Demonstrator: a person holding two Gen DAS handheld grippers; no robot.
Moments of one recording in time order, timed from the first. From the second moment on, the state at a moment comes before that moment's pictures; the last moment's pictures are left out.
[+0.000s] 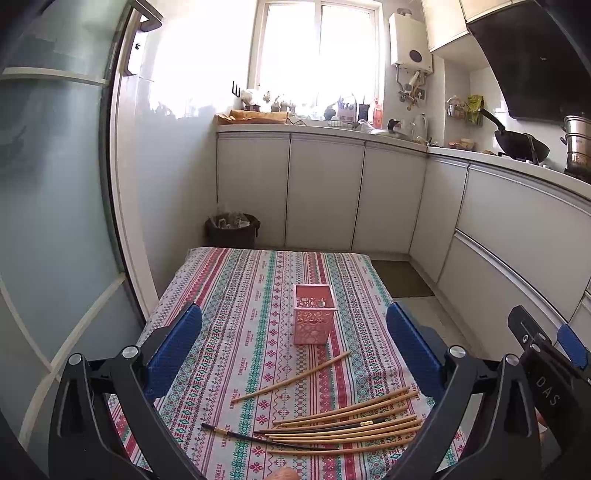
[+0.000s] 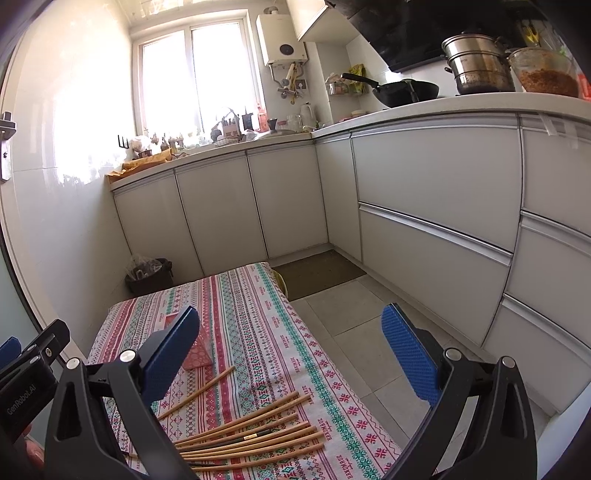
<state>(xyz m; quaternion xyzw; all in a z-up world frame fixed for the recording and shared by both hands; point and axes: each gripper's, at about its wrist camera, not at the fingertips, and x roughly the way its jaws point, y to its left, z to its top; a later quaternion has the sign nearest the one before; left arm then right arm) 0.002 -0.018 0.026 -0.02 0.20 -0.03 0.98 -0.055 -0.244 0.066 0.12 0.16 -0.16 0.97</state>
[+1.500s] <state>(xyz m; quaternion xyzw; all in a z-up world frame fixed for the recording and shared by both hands) 0.197 -0.149 -0.137 0.27 0.57 -0.31 0.71 0.045 -0.353 -0.043 0.29 0.39 -0.14 0.86</state>
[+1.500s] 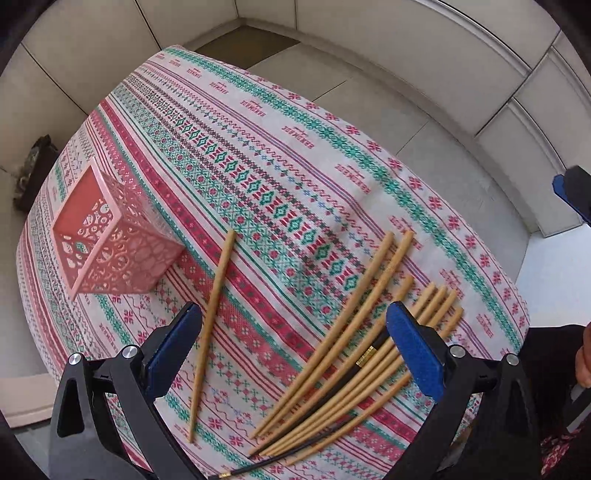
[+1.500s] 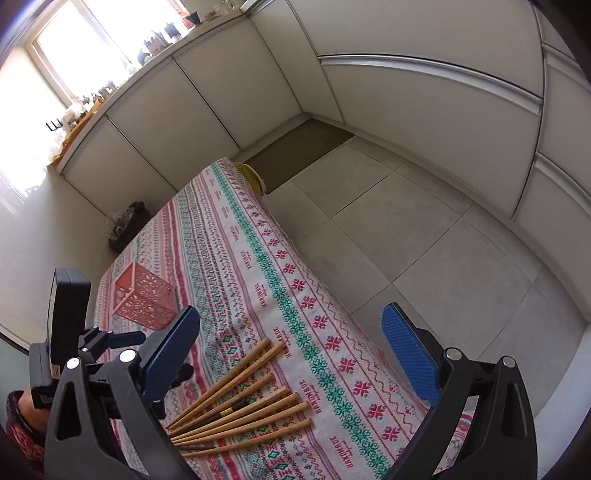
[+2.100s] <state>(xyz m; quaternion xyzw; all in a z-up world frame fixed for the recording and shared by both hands) 0.230 -0.104 -0.187 0.24 0.59 -0.28 0.72 0.059 -0.345 -0.052 0.24 0.41 -0.16 0.86</state>
